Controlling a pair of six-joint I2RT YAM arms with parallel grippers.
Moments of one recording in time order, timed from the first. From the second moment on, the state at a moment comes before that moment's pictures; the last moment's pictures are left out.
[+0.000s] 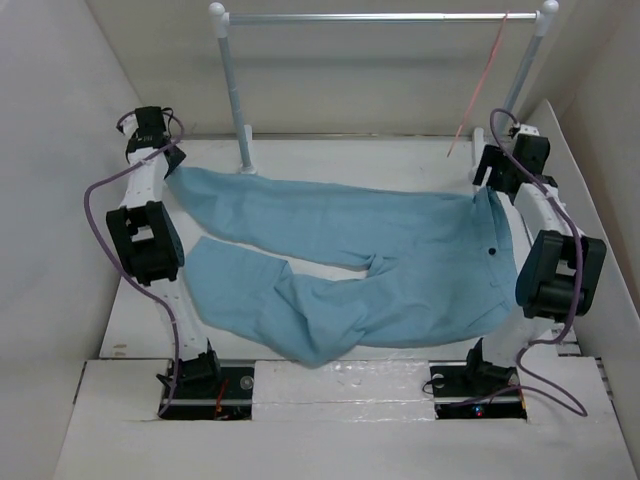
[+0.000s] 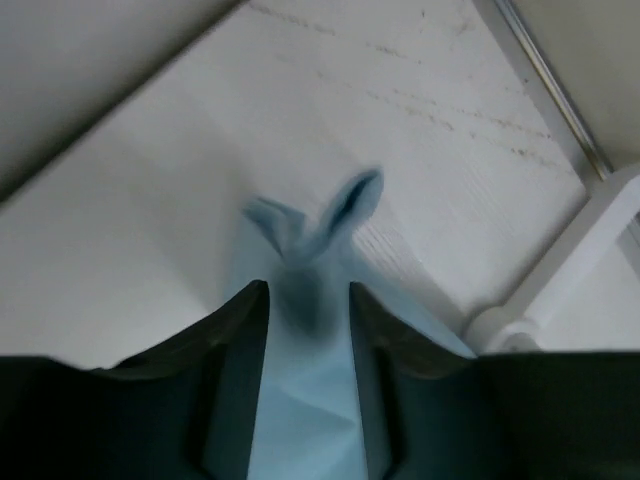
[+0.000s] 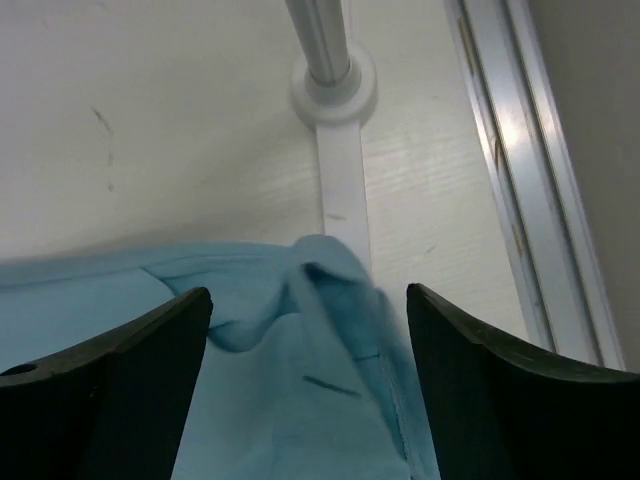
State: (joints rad) left arm 0.22 2.06 1.88 -0.59 -0.24 -0.63; right arm -0.22 1.72 1.30 -0.23 -0.02 0.08
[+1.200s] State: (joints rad) left arm 0.35 1.99 1.39 -0.34 0.07 -0.68; right arm 0.79 0.82 0.78 -0.45 0.06 0.22
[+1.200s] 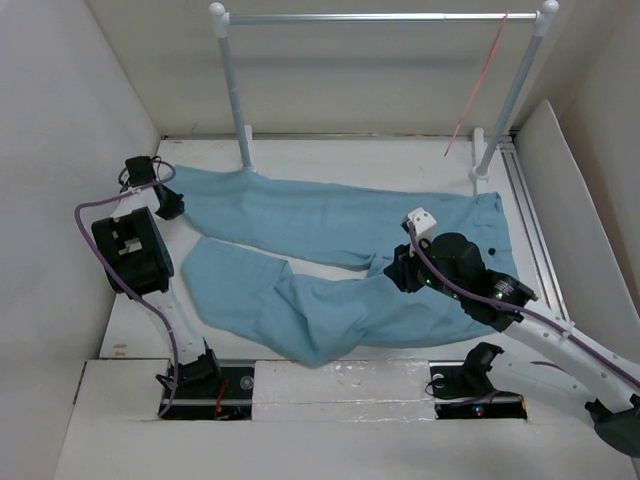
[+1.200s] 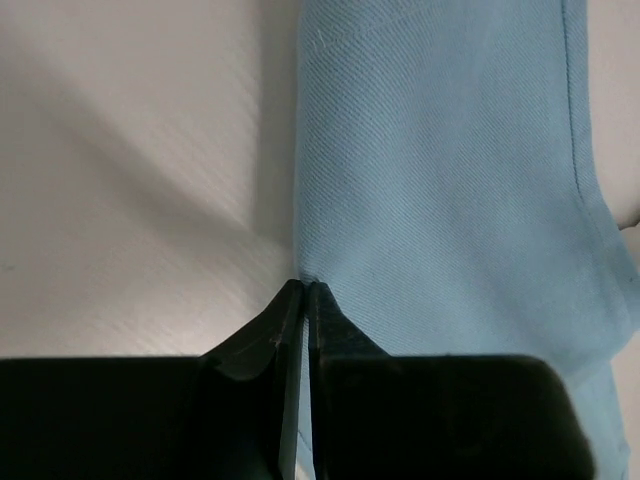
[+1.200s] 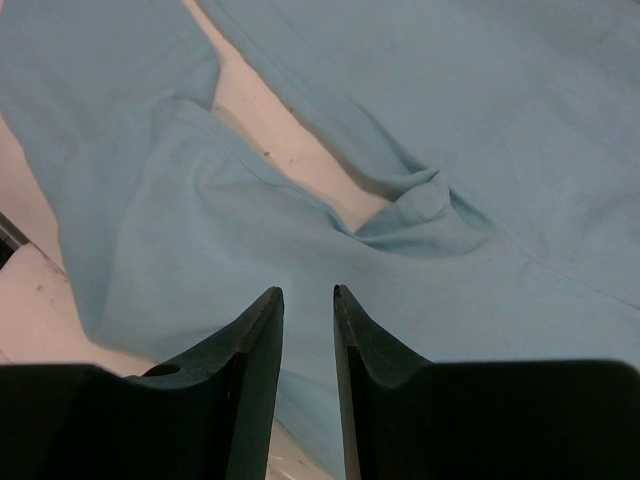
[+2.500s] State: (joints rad) left arm 0.28 2.00 1.42 -0.56 -0.22 -0.61; right arm 0.64 0.92 0.80 -0.50 -0.19 -0.01
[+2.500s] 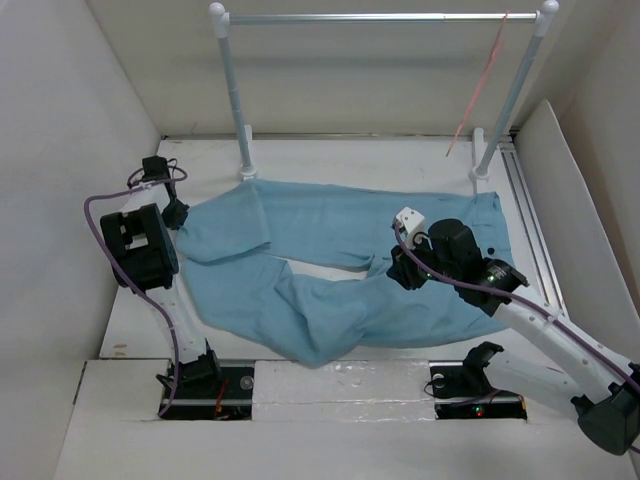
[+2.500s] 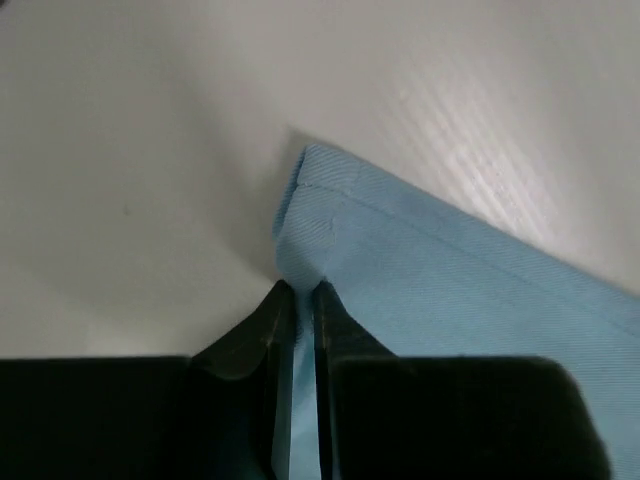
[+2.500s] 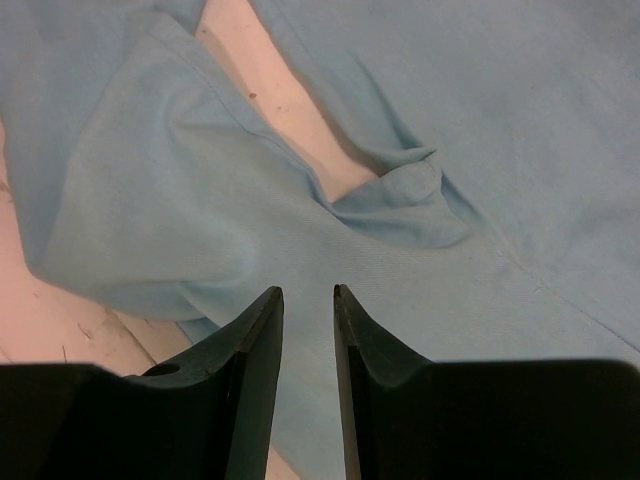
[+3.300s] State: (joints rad) left arm 0.28 2.02 1.61 -0.55 -0.22 -0.57; right arm 0.66 0.98 0.89 -0.54 -0.15 0.02
